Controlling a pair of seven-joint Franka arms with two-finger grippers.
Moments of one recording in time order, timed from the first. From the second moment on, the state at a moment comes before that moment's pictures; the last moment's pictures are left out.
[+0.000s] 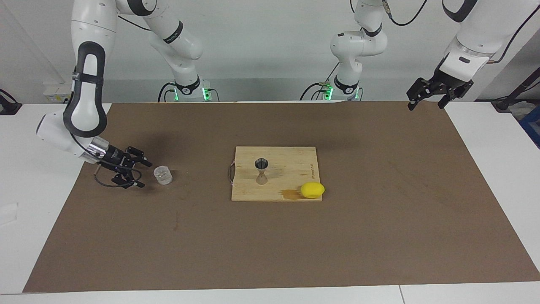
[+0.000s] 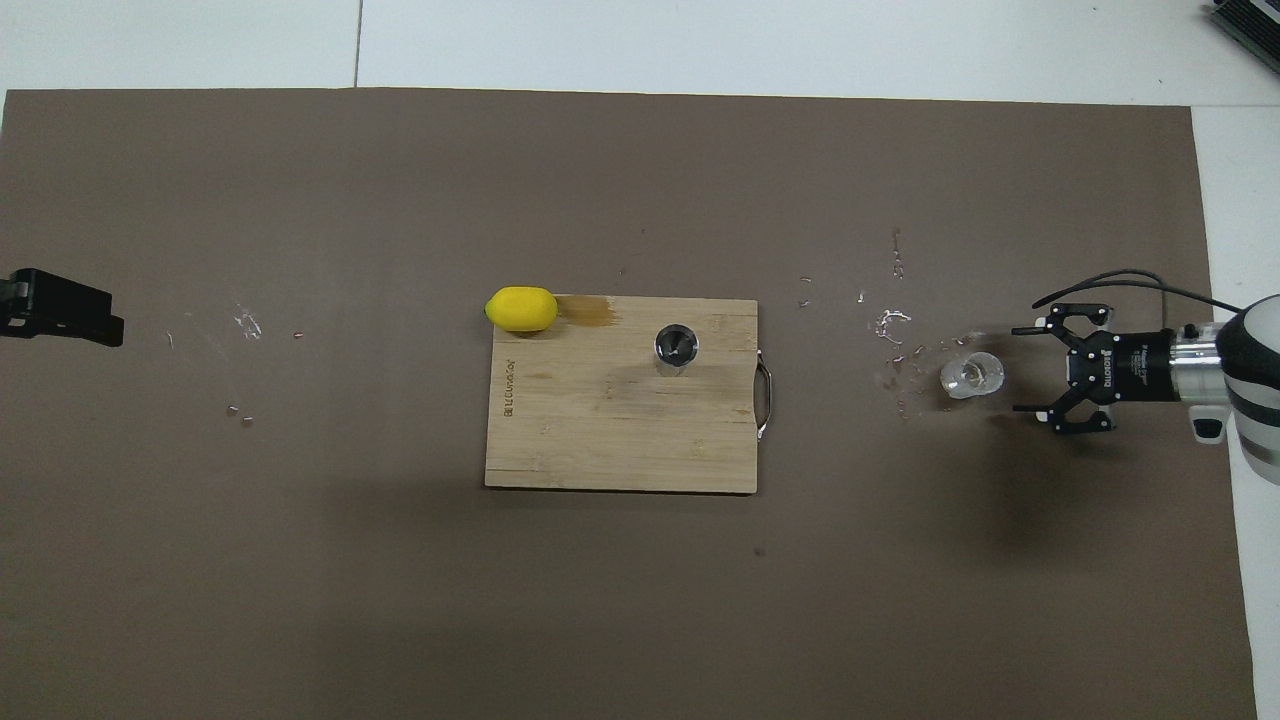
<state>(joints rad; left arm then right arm) 0.00 -0.01 -0.03 -1.52 -0.01 1.48 -0.02 -0.45 0.26 0.10 -2.04 0.70 2.04 0.74</state>
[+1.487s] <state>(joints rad) 0.01 -0.01 -0.03 -1.52 -0.01 1.48 -0.02 0.08 0.00 0.11 -1.81 -0.04 1.83 0.44</state>
